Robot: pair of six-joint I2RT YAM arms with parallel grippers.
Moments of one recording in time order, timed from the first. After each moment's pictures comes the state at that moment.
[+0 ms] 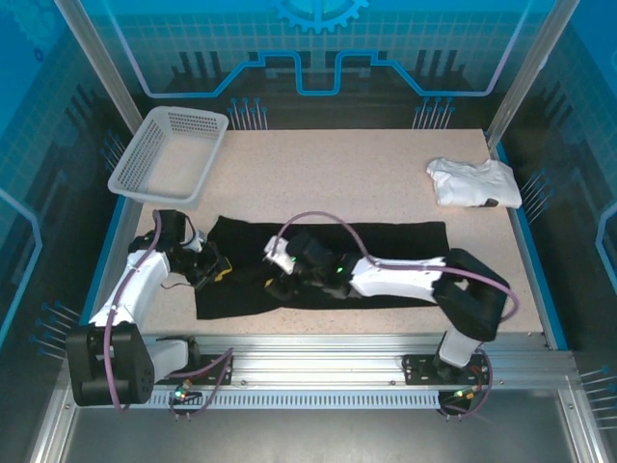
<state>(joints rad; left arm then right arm) 0.12 1.17 0.74 -0.88 0.57 -0.61 1.07 1.73 1.00 0.03 0.06 -0.08</state>
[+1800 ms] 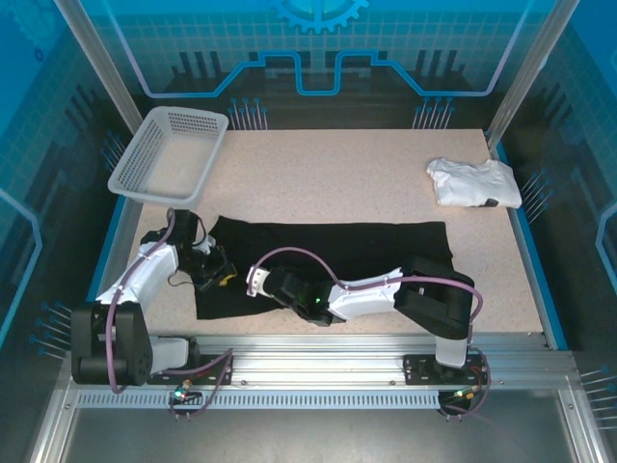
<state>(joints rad) 0.04 1.28 0.74 -0.88 0.52 -0.61 1.22 1.86 0.98 0.16 0.44 -0.35</state>
